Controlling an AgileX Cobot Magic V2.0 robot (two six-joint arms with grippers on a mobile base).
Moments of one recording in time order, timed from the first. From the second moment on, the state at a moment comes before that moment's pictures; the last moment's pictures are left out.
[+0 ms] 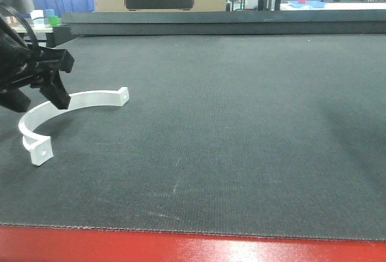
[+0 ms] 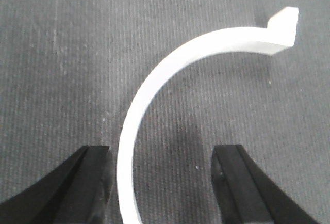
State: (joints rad) left arm -0.20 1.62 -0.93 -0.15 0.30 0.05; right arm 0.06 0.96 -0.80 0.28 0.42 -0.18
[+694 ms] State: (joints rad) left arm -0.20 1.66 -0.93 -0.15 0.28 0.05; right arm 0.06 0.96 -0.80 0.28 0.41 -0.18
